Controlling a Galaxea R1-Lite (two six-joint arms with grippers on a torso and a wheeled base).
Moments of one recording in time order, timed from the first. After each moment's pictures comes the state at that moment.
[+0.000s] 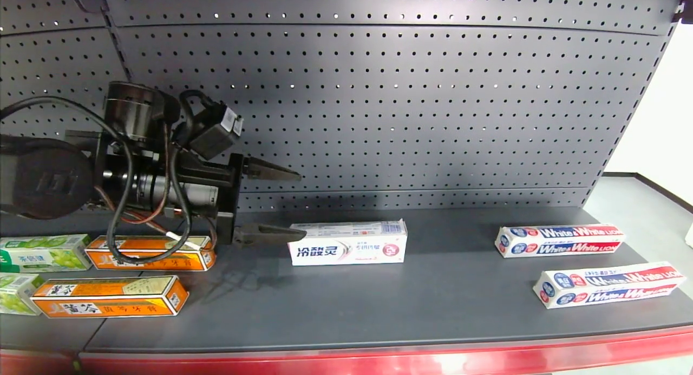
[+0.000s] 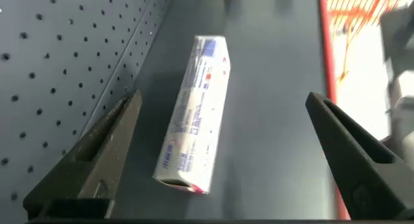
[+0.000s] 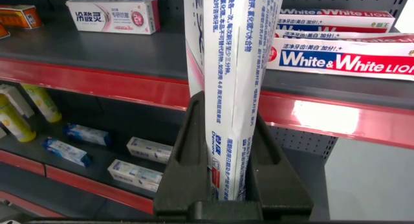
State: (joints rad) left arm -0.20 1.75 -1.23 0.07 -0.99 0.71; right arm 0.00 0.00 0.00 -0.07 0.35 0.08
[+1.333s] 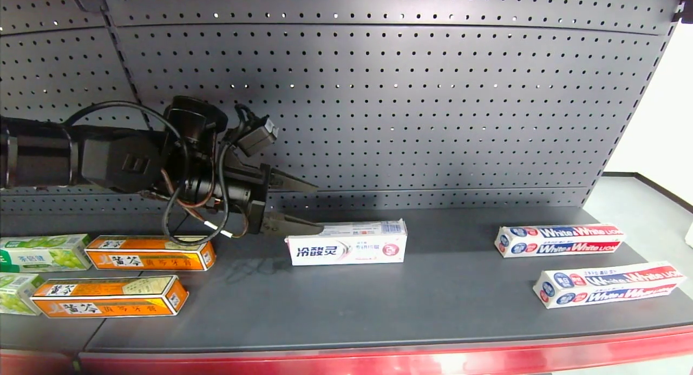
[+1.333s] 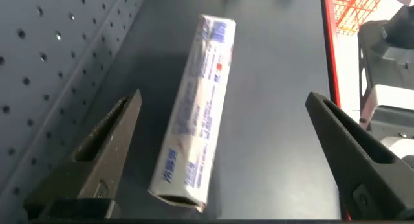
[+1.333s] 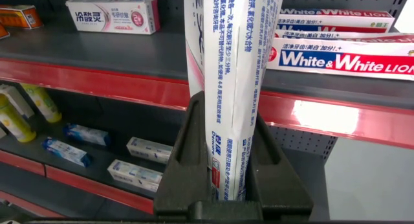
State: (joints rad) left arm -0.21 1.94 -1.44 0.24 -1.01 0.61; right arm 0.00 0.00 0.00 -0.07 0.35 0.08
